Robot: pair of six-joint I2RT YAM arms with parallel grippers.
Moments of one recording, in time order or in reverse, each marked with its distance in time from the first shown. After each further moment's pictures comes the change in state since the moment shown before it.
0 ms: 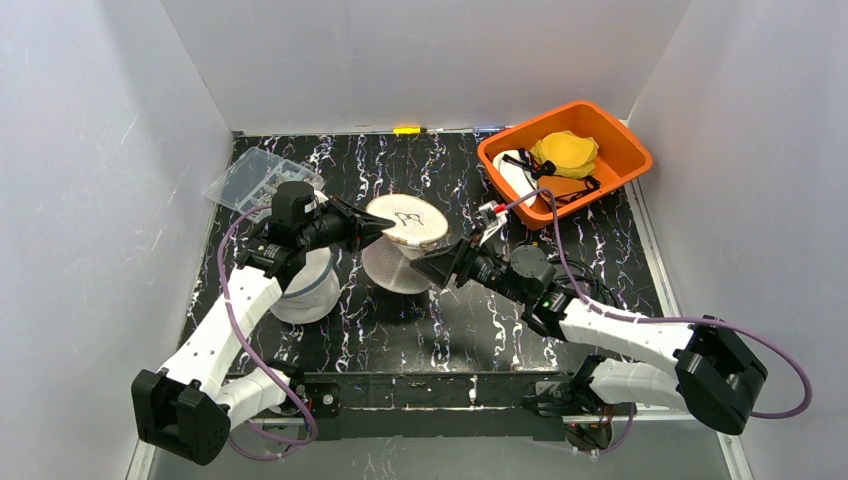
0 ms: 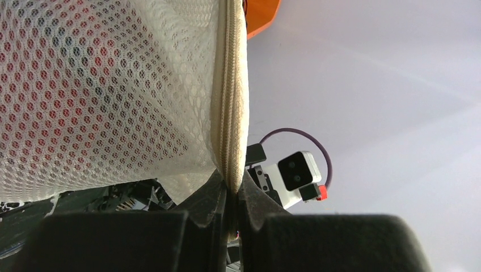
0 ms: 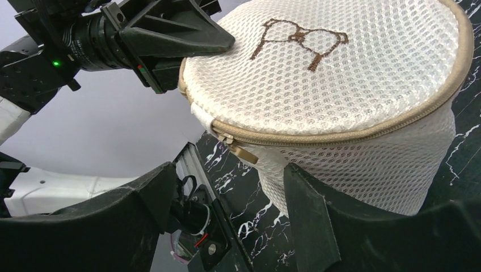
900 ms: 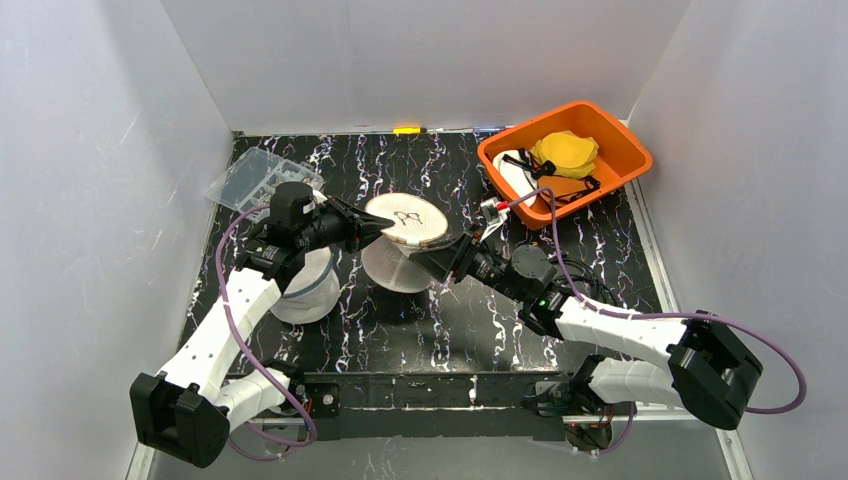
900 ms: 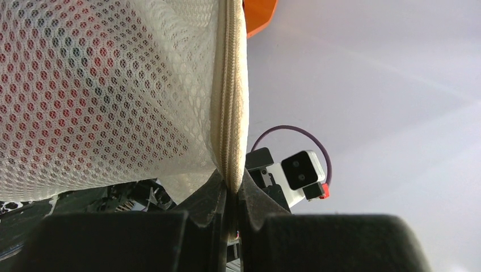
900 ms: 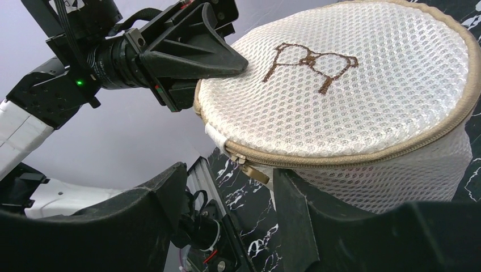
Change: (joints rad) left arm 0.000 -0.016 0.000 0.000 -0.007 -0.001; right arm 0.000 0.040 0.004 0.105 0.011 0.031
